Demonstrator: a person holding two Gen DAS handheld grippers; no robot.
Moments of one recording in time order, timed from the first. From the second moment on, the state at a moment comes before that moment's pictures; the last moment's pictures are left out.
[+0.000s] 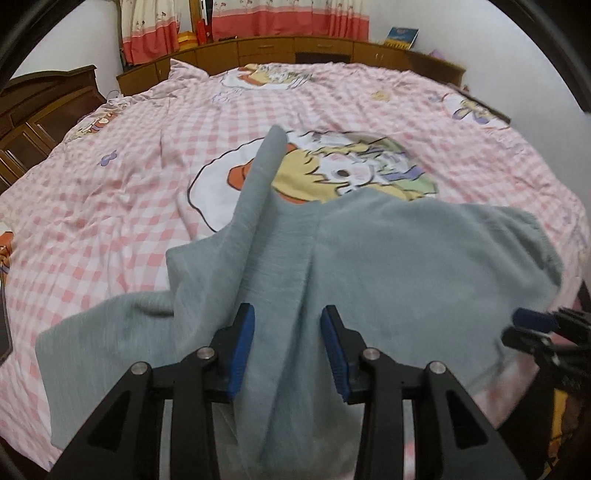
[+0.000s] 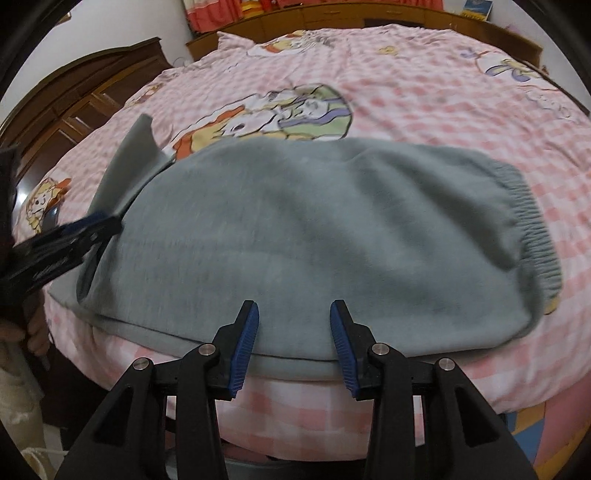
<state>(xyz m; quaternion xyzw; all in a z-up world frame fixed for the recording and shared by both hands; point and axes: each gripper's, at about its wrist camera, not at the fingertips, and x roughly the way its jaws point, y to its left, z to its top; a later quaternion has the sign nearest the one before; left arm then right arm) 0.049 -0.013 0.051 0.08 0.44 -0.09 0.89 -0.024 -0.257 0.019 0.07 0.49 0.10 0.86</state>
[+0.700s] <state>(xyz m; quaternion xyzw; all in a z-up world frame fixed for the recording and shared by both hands) 0.064 -0.015 0.051 0.07 0.41 -0.08 0.91 -0.020 -0.254 -0.001 0.08 0.48 0.11 0.87</state>
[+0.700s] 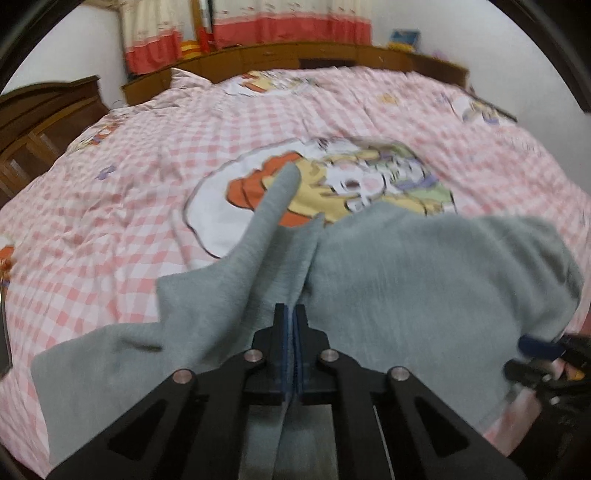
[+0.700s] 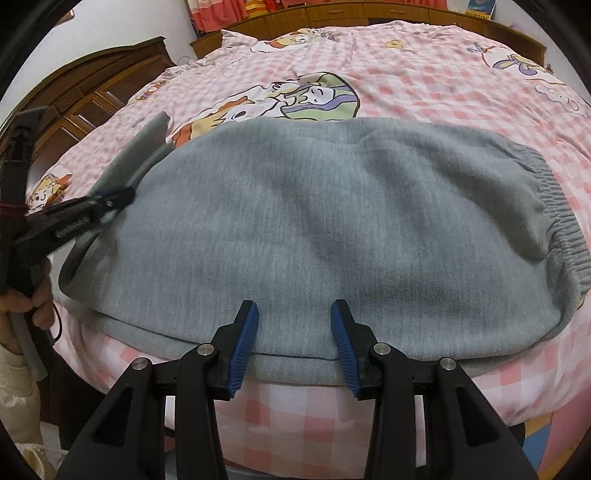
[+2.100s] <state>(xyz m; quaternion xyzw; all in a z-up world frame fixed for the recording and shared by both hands) -0.023 0.182 0.032 -0.15 0.43 0.09 0.88 -0.028 -0.175 0.018 0.00 0.50 0.18 0.84</state>
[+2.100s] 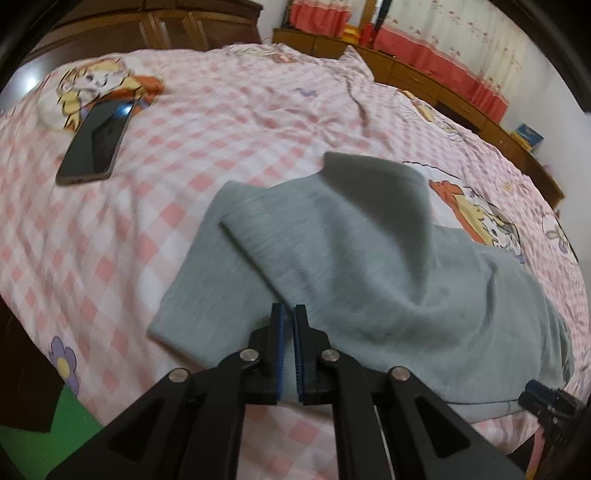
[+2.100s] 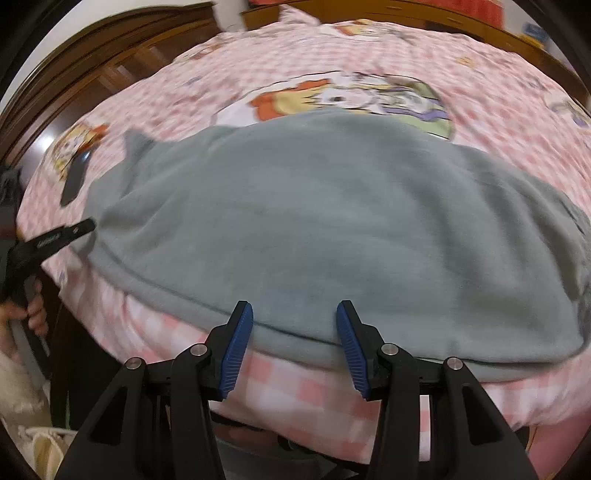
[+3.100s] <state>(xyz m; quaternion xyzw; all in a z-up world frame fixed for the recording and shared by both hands) 0.008 0.226 0.023 -0.27 0.40 0.08 0.87 -0.023 -0.106 0.003 -0.07 0.50 0.24 0.83</state>
